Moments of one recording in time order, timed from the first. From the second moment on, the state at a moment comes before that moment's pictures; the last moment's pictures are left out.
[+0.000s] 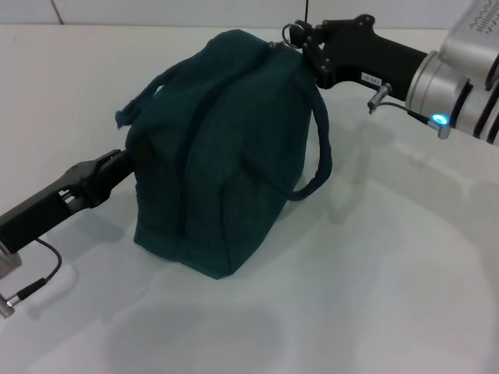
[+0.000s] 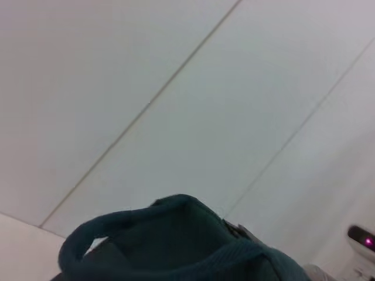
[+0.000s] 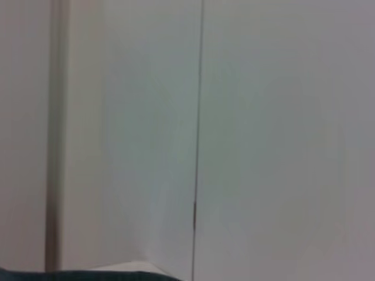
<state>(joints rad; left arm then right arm) -0.23 -2.06 0.80 0.42 1.40 1.67 -1.48 0.74 2.03 -1.76 -0.47 -0.54 -0.87 0.80</state>
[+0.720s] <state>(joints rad) -0.27 -2.08 0.82 0.42 1.43 1.73 -1.51 0.72 2.02 -1.76 -0.48 -0.54 -0.88 0.80</state>
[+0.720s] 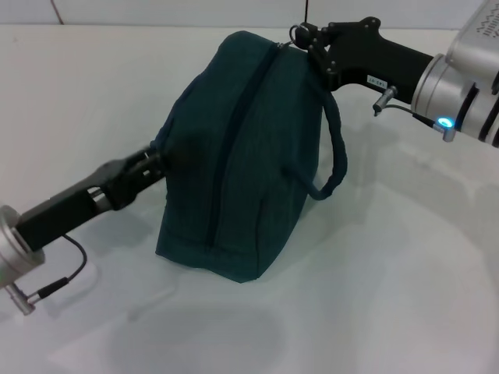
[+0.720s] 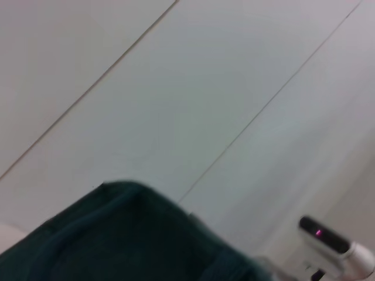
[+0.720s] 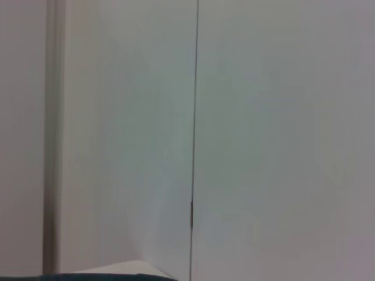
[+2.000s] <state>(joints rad) -0.54 -1.98 0.75 0.53 1.61 1.54 -1.94 0.67 2.02 -1.75 -0.48 -0.53 -0.97 0.80</state>
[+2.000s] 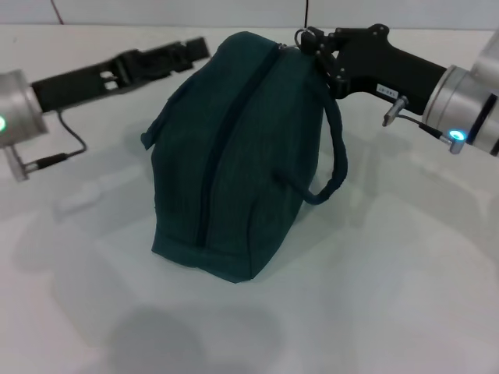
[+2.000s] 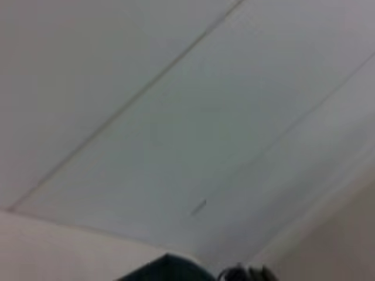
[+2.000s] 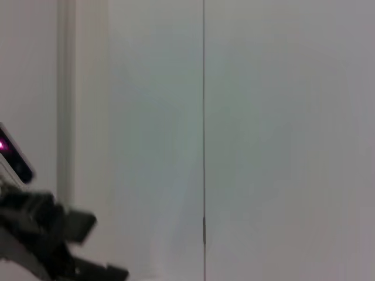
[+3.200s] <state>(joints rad) -0.59 -2.02 0.75 0.54 1.72 1.49 -1.96 0.64 2.02 -1.72 -0.48 -0.53 -1.04 0.79</state>
